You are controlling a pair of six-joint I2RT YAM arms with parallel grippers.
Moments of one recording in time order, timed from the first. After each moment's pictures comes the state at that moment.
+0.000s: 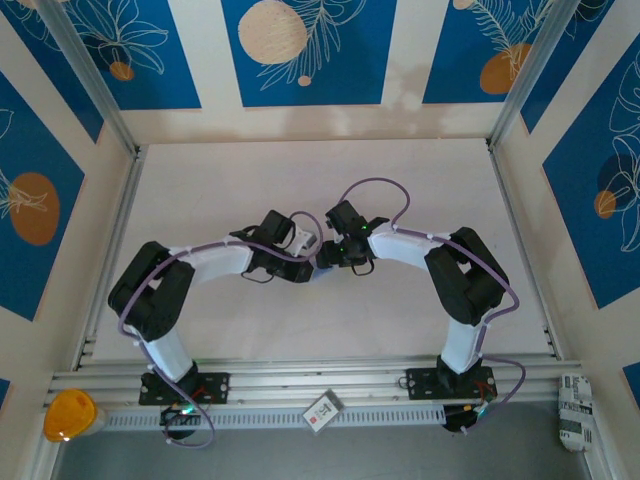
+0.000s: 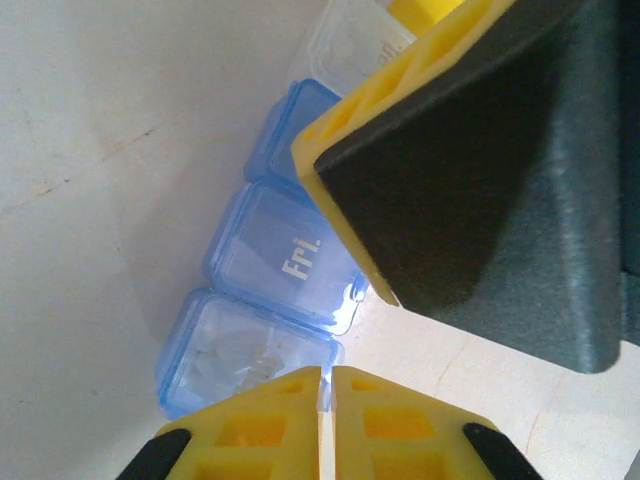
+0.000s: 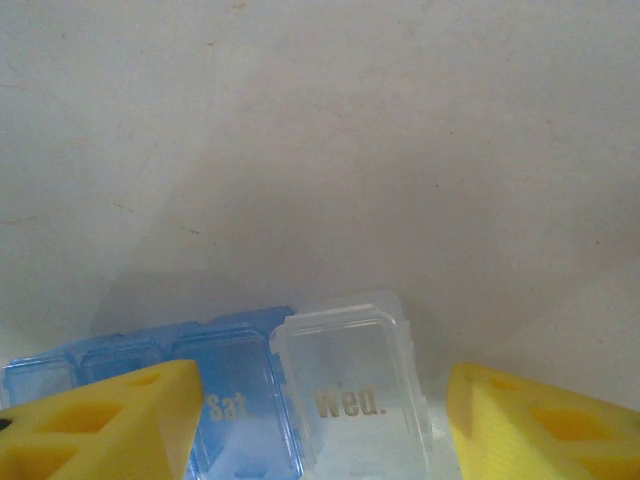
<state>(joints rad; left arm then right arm) -0.63 1.73 0.97 -0.31 0.45 -0.21 0.65 1.82 1.11 -0.44 -0.08 0.45</state>
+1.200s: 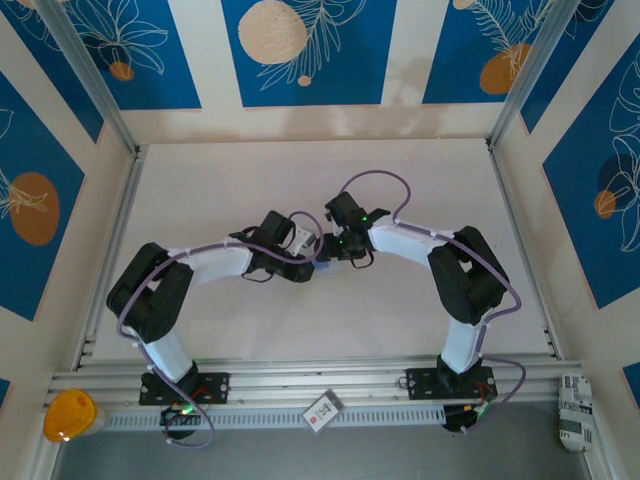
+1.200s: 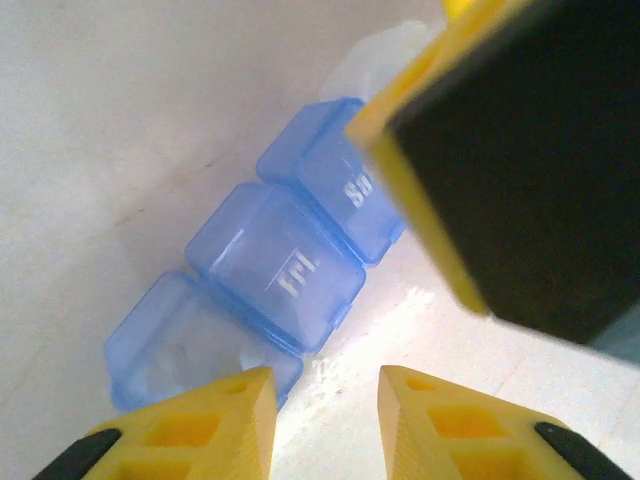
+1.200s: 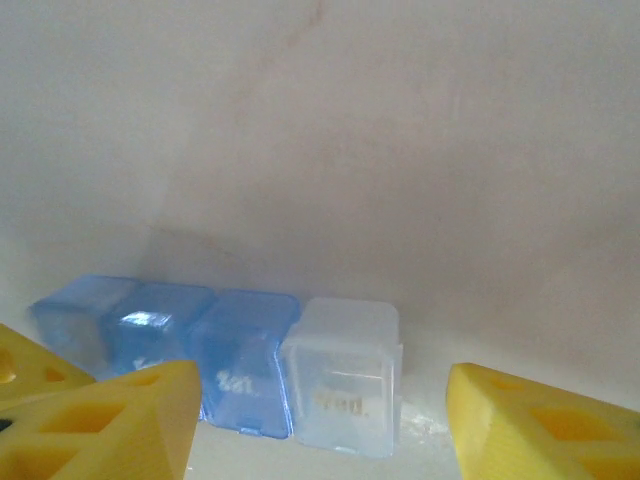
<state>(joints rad) -0.62 1.70 0.95 -0.28 0.34 -0.16 0.63 1.82 1.21 -0.53 -0.11 0.45</state>
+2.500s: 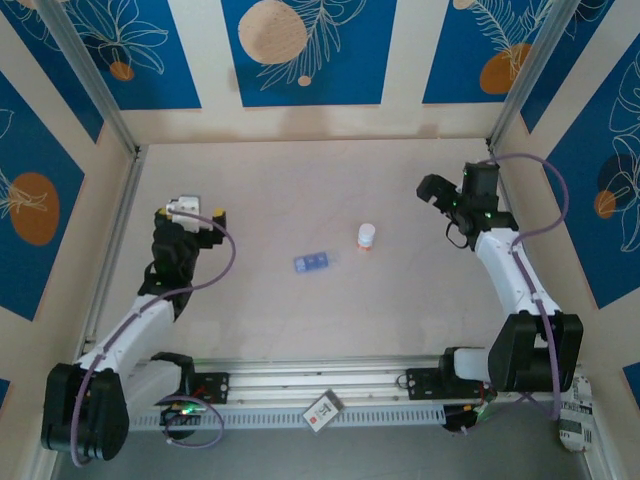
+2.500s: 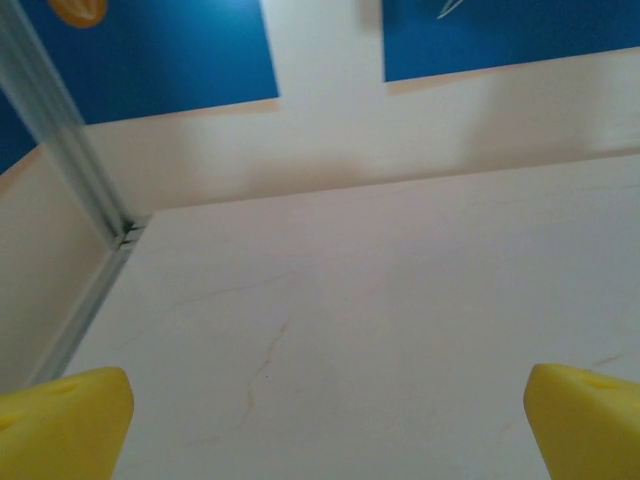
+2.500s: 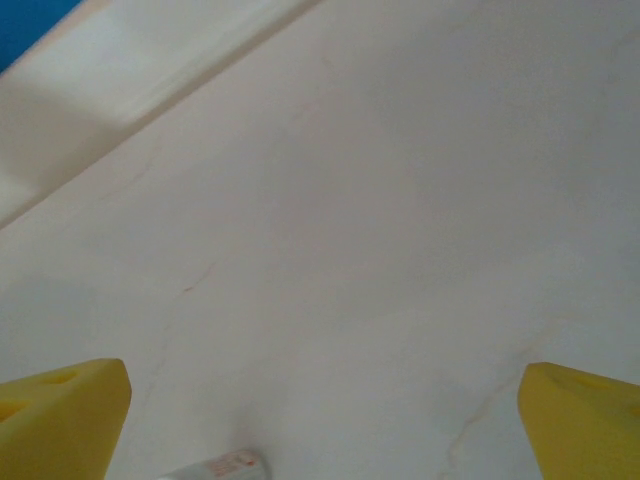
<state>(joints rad) -0.15 1.00 0.46 0.35 -0.20 0.08 -0.03 1.28 0.98 -0.38 -0.06 0.53</state>
